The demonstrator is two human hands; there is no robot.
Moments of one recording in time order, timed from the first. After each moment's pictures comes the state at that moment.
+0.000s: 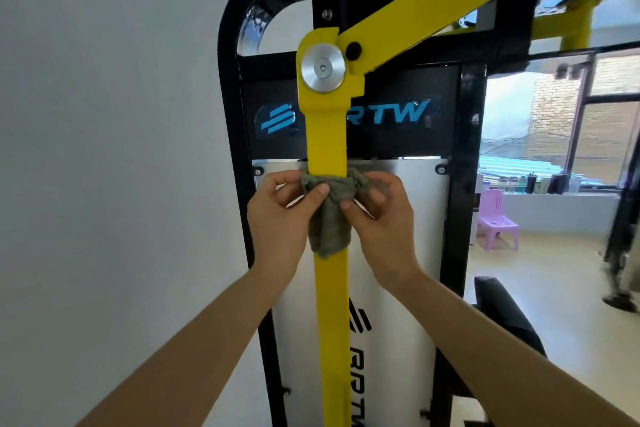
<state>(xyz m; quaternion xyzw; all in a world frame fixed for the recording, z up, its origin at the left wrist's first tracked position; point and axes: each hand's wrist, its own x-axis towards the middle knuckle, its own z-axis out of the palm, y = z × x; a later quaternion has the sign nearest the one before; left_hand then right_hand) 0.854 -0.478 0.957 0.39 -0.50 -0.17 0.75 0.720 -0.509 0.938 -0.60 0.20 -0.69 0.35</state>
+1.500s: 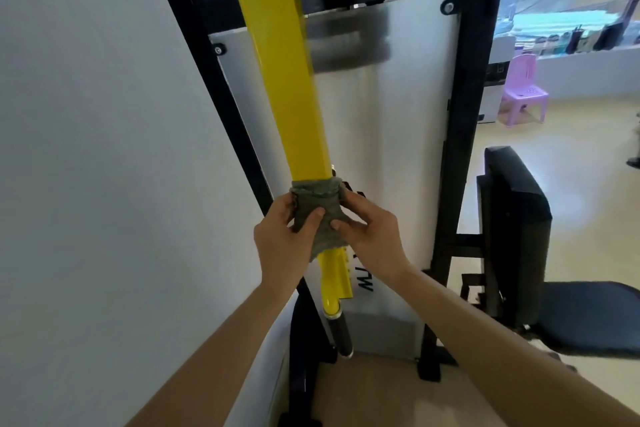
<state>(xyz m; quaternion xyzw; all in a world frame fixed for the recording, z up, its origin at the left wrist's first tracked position) 0.838 -0.453 0.772 0.64 -0.54 -0.05 0.55 0.700 -0.508 0.729 -0.65 0.33 -0.54 0.42</state>
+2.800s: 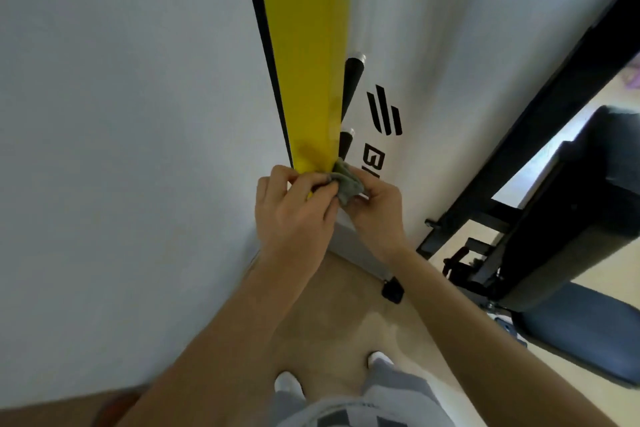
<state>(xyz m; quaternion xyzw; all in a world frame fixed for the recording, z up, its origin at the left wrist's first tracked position) 0.788 -0.442 0.660 0.70 -0.57 0.28 0.33 0.684 -0.540 0.625 -0.69 0.31 -0.40 0.51</state>
